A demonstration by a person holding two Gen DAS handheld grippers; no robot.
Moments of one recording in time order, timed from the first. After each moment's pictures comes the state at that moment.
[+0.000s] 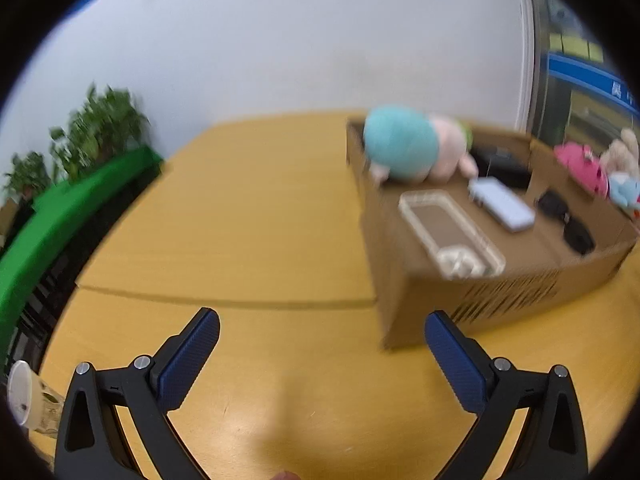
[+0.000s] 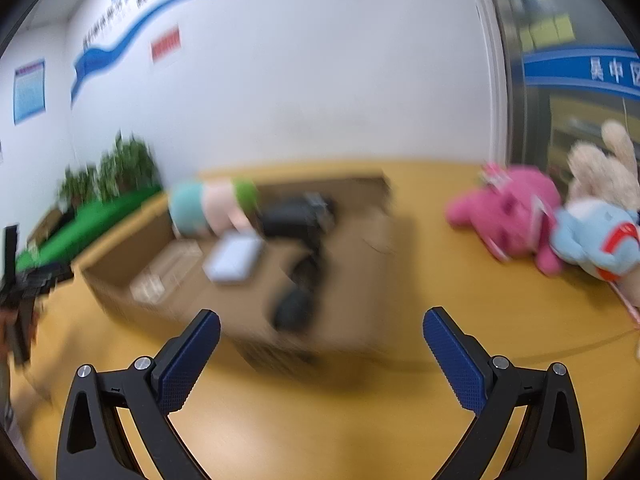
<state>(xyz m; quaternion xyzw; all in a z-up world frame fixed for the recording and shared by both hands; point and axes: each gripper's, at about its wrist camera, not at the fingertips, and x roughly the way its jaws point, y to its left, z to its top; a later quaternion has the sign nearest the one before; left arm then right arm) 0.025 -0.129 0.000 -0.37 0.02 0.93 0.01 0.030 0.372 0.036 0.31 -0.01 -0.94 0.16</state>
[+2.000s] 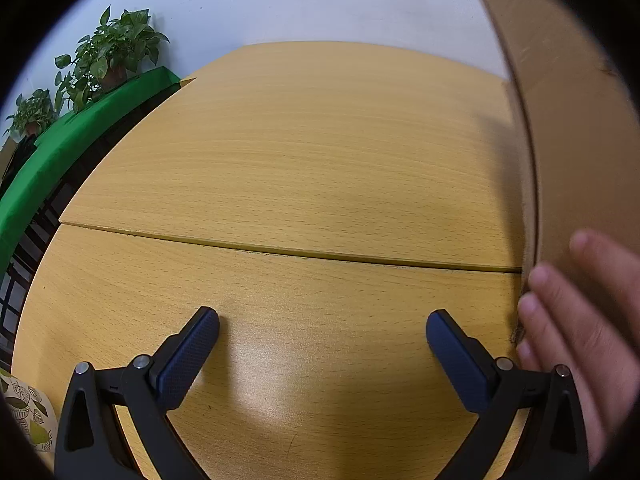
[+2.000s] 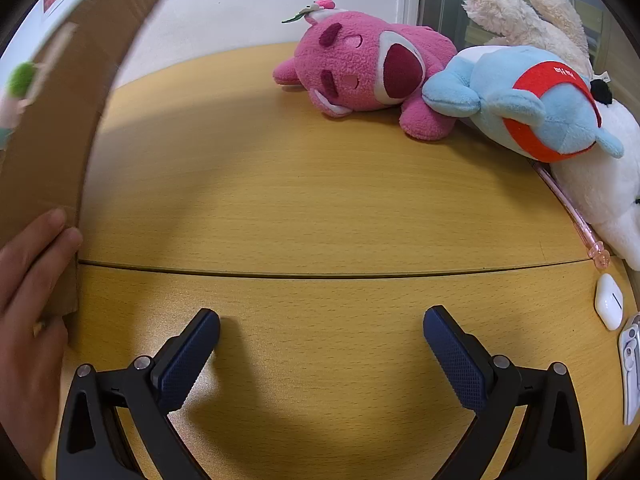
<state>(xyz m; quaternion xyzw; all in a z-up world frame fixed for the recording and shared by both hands) -0.019 -0.193 -0.055 -0.45 -0.03 0.89 -0.05 -0.043 0.511 -0.055 0.45 0.01 -0.89 0.02</state>
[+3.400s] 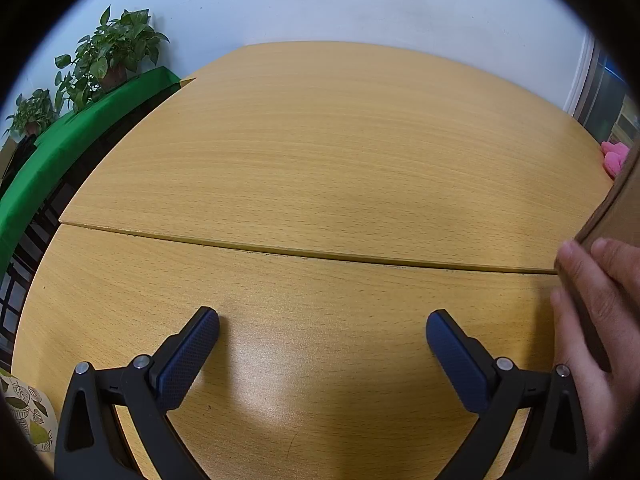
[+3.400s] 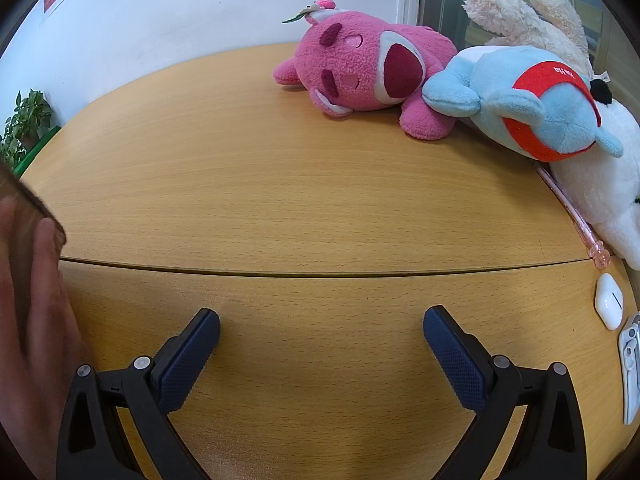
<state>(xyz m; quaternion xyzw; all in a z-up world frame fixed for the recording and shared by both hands) -0.019 -0.193 -0.055 -0.45 -0.03 0.89 -0.05 -0.044 0.512 -0.056 0.46 0.01 -0.89 0.03</state>
